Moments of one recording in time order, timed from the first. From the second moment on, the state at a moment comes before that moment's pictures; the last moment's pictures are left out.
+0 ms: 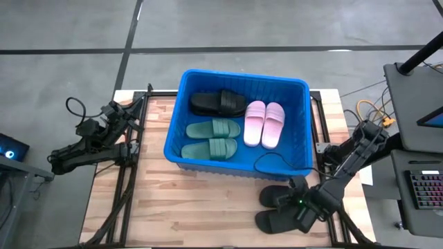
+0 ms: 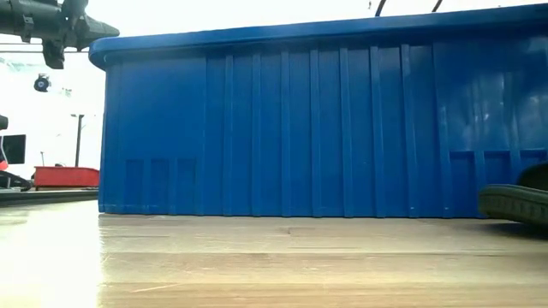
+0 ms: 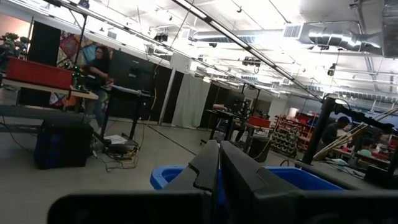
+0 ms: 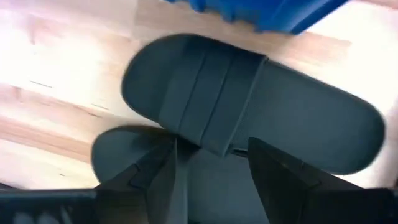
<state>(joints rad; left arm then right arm) 0.20 0.04 0.33 0.01 -0.65 -0.07 0.86 1.58 1.25 -1.19 0.24 2.20</state>
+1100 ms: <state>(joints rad) 0.20 0.04 0.35 0.04 -0.65 -0.07 0.92 1.59 0.91 -0.70 0.41 2.20</state>
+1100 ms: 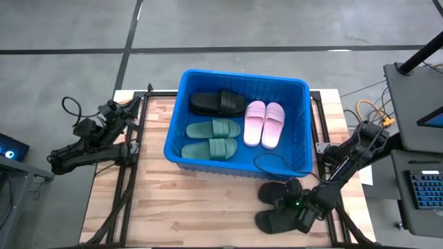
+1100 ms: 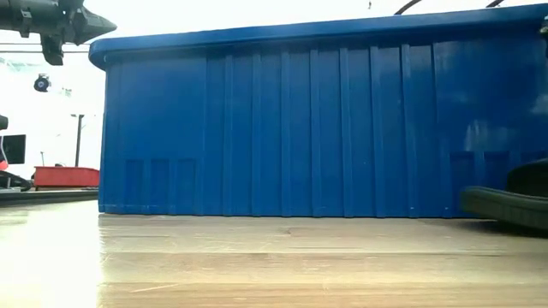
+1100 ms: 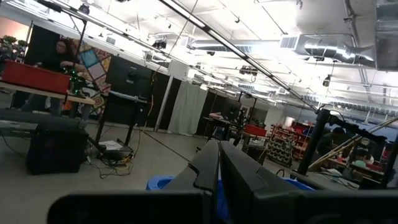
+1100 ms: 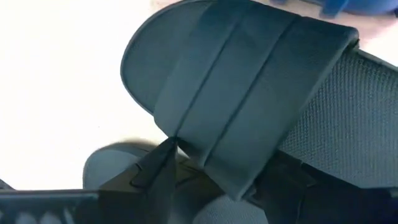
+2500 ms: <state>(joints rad) 0.20 0.04 0.35 0.04 -0.65 -0.07 0.80 1.46 1.61 -1.00 0.76 1.35</state>
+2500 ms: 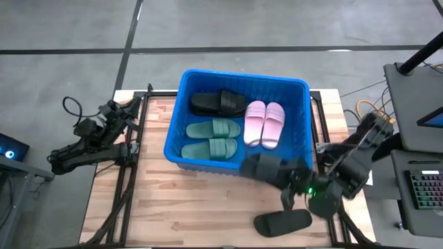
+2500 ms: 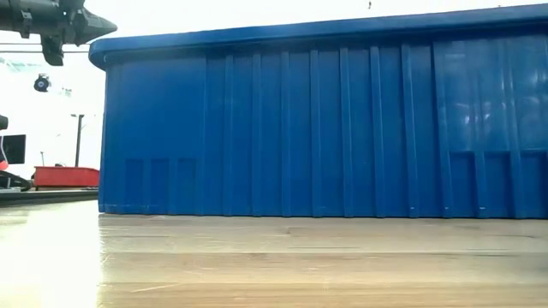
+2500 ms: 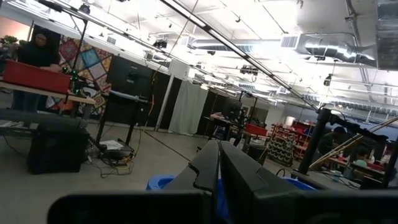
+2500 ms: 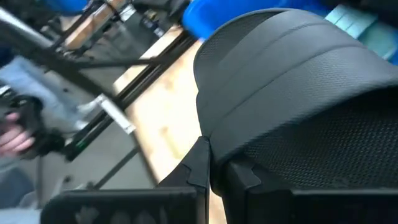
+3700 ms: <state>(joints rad) 0.20 0.04 0.34 0.04 -0.65 -0.07 -0.02 1.22 1.40 -1.03 0.07 0.88</state>
